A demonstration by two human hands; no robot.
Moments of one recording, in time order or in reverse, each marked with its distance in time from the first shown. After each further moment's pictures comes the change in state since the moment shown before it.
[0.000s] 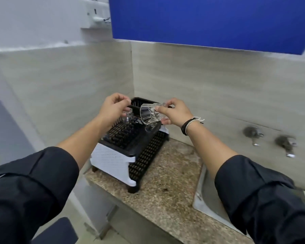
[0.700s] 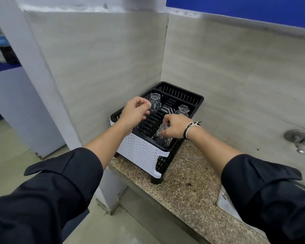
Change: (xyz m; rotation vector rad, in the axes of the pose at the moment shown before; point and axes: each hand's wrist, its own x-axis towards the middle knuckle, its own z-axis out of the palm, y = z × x) left_hand 0.020 -0.099 -0.069 -0.078 -0.027 -0.141; right_hand 0.026 0.019 0.142 -1.094 -0.446 -0.099
